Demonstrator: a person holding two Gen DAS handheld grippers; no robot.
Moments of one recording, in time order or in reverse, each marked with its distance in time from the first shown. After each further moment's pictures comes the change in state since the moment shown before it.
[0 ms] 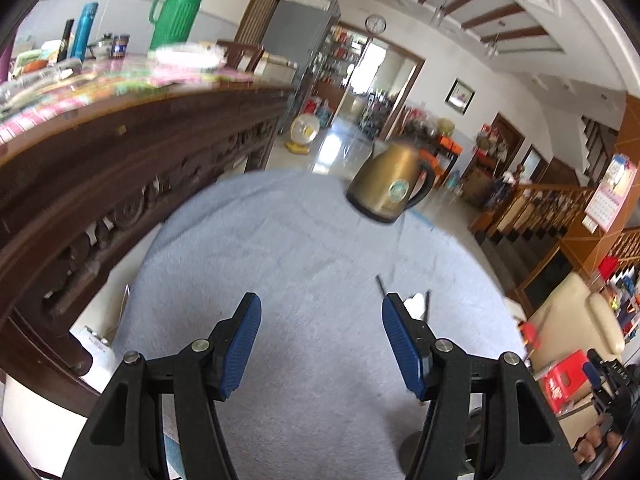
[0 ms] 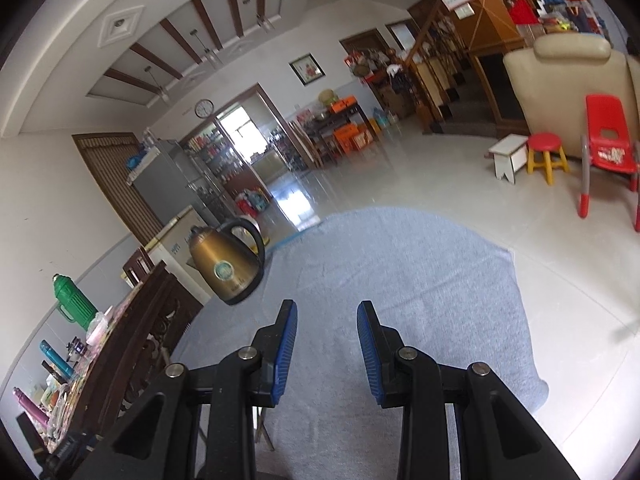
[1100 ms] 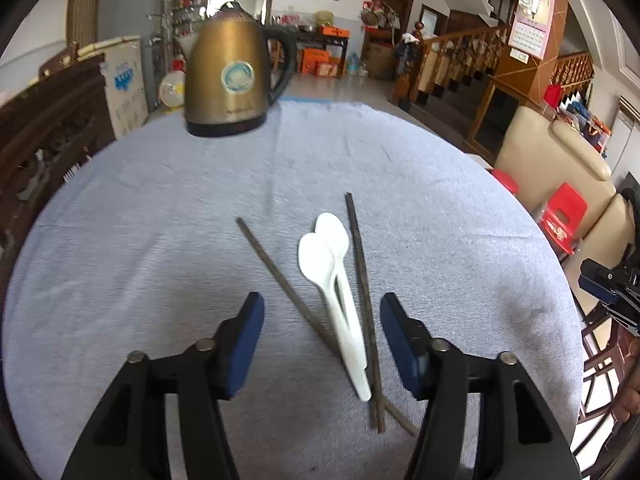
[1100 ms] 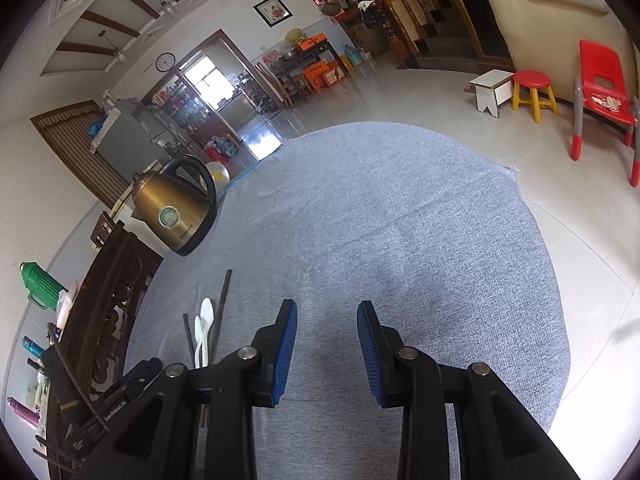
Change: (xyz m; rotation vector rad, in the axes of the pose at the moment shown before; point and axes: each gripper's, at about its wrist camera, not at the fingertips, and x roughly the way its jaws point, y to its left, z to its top) left arm 0.183 -0.150 -0.034 0.502 0.295 -0.194; right arm 0.103 -0.039 -0.039 0.065 0.225 -0.089
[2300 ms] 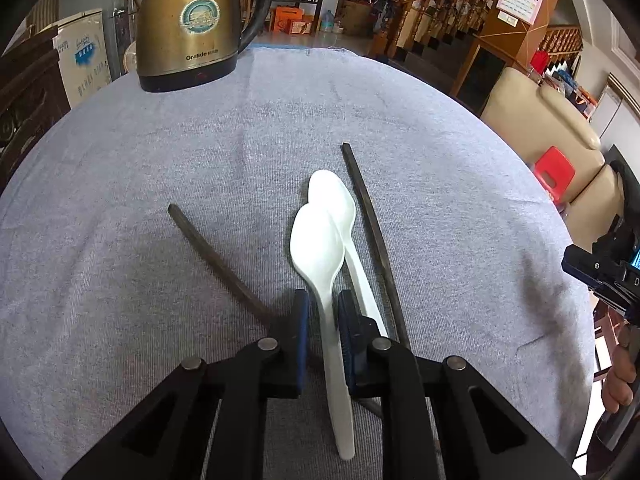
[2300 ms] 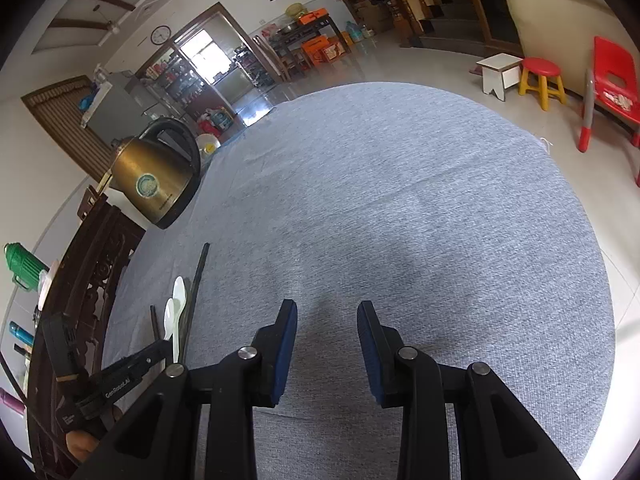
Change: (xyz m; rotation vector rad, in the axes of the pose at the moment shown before) left arm 0.067 0.013 0.006 0.051 0.160 -0.084; right arm 0.064 0.007 -0.007 -0.040 0.094 -0.028
